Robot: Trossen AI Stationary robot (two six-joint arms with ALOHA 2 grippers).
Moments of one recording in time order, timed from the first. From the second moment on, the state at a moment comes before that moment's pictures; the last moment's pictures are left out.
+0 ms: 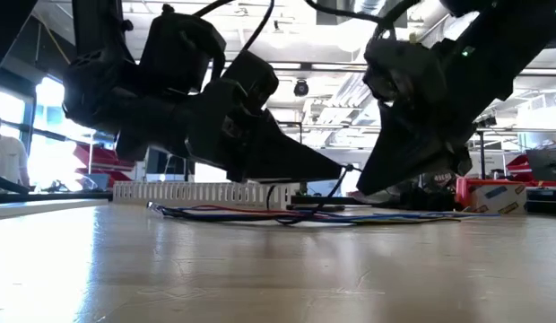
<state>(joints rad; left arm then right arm) -0.21 2.11 0.77 1.08 -0.01 -0.07 0.44 1.76 0.86 -0.09 0.47 1.08</state>
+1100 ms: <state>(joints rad) -0.14 1.93 0.87 0.66 0.12 0.27 0.48 1.76 0.94 -0.09 0.52 0.65</state>
